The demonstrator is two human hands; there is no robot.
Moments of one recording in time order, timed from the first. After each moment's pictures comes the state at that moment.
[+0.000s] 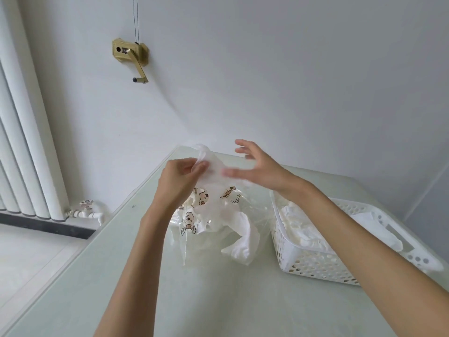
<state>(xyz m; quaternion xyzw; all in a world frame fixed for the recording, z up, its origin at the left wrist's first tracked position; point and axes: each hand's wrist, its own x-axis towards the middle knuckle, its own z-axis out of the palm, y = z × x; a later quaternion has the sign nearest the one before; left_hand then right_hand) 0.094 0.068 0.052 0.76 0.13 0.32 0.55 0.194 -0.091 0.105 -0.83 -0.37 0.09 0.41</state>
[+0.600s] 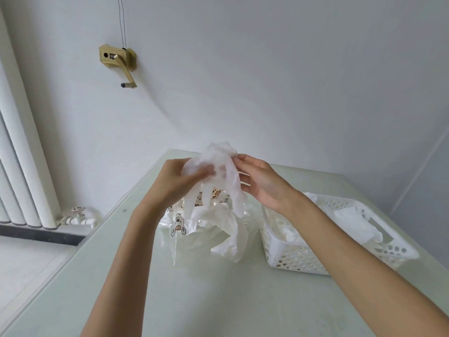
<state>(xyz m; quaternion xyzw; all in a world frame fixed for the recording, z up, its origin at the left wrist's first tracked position) 0.076 0.044 0.081 0.79 0.08 0.25 0.56 0.182 -0.108 0.098 -0.65 -0.29 0.25 0.66</state>
